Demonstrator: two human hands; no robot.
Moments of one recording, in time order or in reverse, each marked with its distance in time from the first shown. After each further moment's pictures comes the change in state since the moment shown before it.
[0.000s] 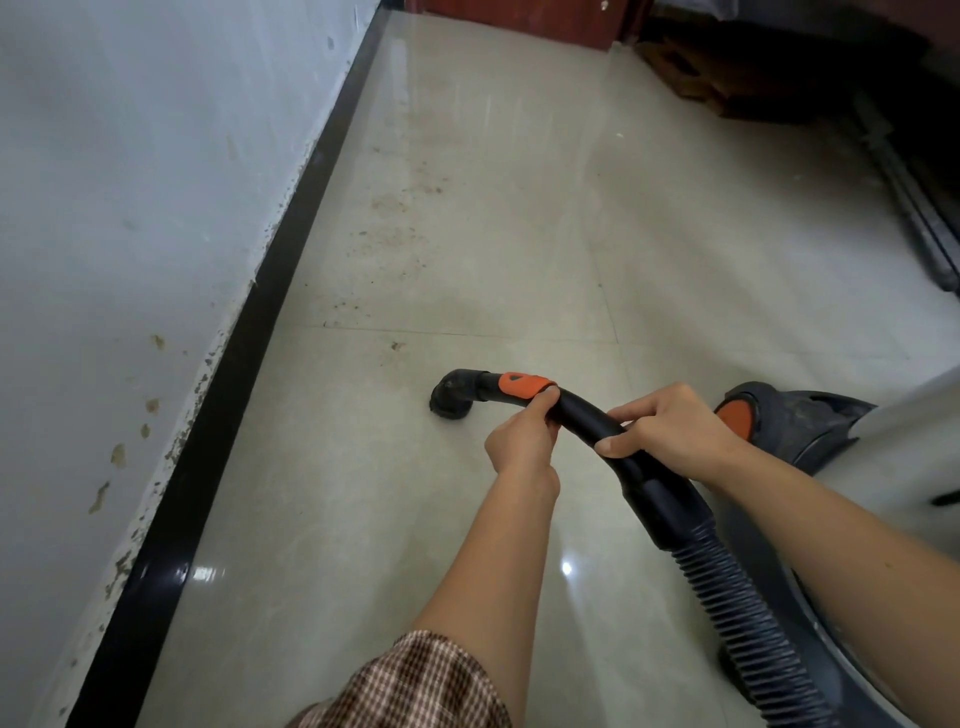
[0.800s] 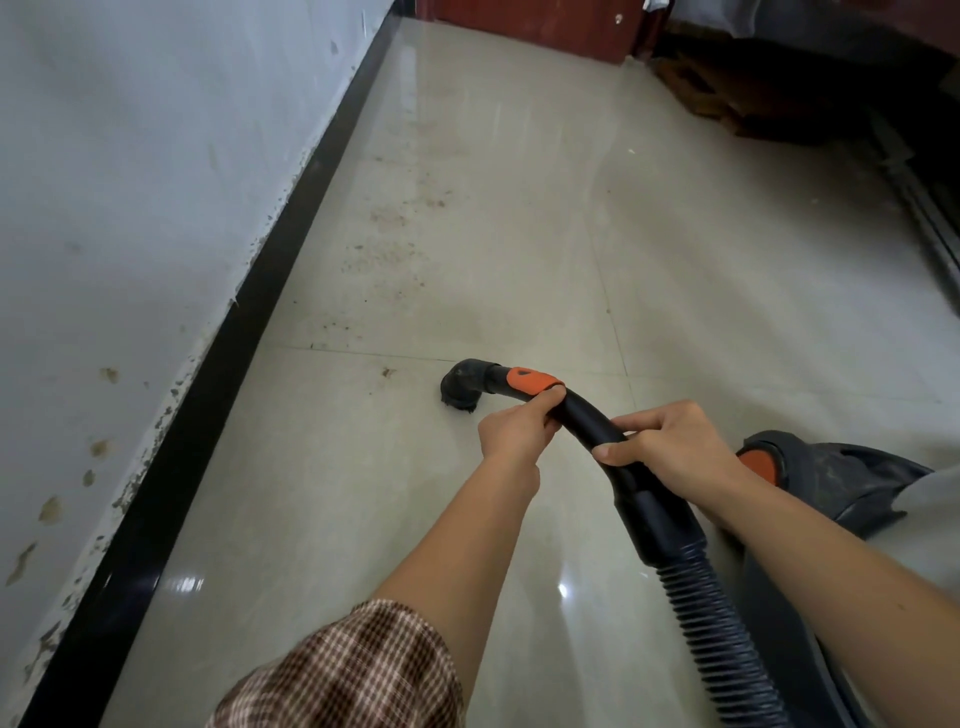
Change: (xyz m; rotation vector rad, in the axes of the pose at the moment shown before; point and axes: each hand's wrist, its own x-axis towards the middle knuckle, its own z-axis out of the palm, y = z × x) left_hand 0.059 0.032 0.034 0.207 -0.093 0.064; right_hand 0.049 -0.010 -0.005 0.127 0.066 0.013
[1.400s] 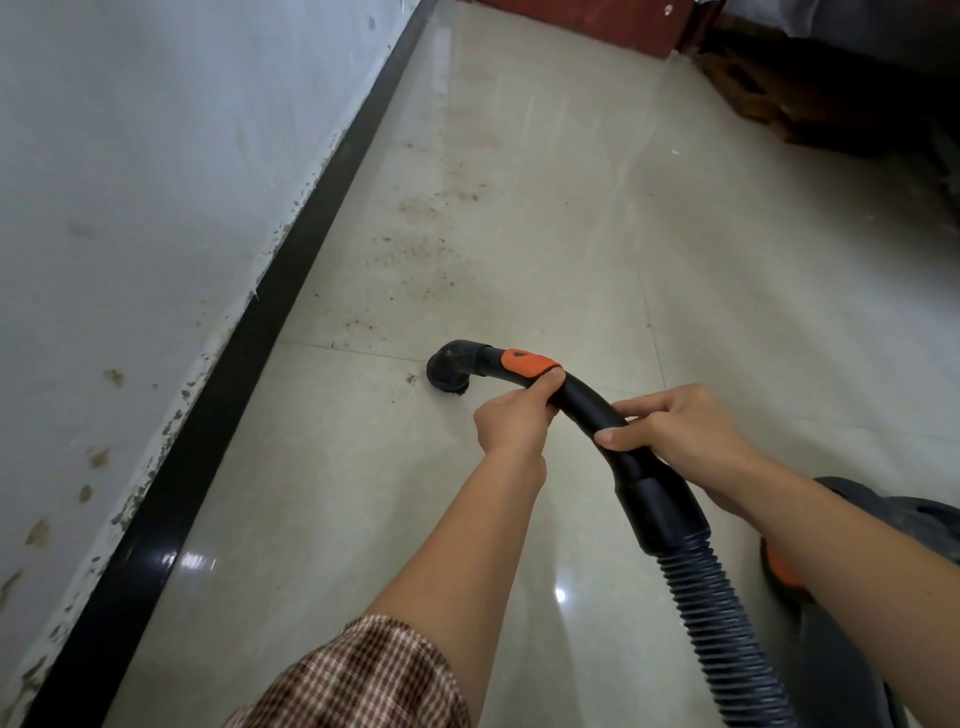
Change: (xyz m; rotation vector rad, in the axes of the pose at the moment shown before) left_hand 0.041 0.040 -0.014 -0.047 0.093 0.086; right_hand 0.049 -0.040 0.025 0.047 -0.104 -0.034
